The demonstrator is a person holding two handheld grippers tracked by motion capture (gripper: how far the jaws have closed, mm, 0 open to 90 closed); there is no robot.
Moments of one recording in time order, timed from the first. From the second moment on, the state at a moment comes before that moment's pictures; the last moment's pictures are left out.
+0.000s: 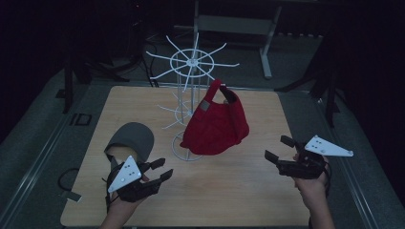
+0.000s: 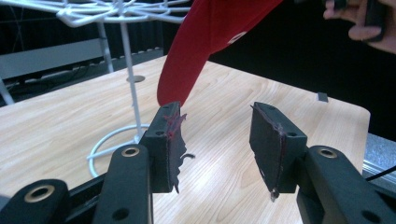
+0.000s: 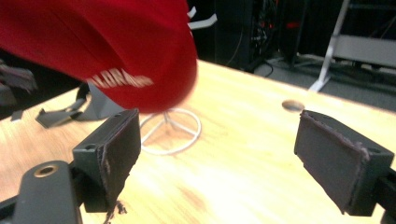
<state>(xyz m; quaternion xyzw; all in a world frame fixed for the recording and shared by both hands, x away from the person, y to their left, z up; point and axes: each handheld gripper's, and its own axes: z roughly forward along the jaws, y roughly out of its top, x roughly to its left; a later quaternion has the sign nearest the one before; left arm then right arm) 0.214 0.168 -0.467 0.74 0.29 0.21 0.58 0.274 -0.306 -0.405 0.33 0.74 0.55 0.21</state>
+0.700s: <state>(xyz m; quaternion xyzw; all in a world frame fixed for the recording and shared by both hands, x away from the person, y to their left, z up) 0.195 0.253 -0.502 0.70 0.39 0.27 0.53 0.266 -0.343 -0.500 0.38 0.76 0.48 0.22</state>
